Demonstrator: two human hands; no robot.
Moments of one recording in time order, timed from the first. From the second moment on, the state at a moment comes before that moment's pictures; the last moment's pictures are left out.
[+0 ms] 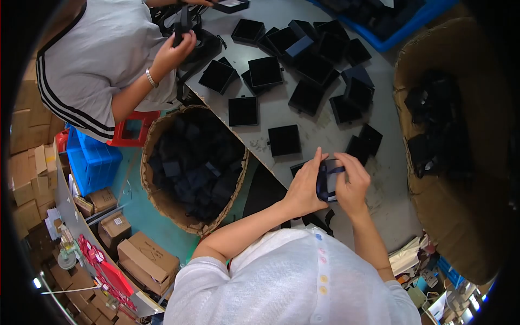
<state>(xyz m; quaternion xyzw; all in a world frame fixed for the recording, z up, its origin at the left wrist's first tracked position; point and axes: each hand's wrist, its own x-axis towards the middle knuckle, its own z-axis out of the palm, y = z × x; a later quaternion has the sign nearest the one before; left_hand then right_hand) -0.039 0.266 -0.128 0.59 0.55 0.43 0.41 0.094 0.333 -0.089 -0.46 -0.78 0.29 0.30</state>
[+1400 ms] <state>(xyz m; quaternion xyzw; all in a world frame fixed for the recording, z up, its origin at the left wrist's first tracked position) -0.063 0.302 -0.087 0.67 0.46 0.34 0.49 0.155 0.335 -0.122 -0.54 -0.40 0.67 0.33</state>
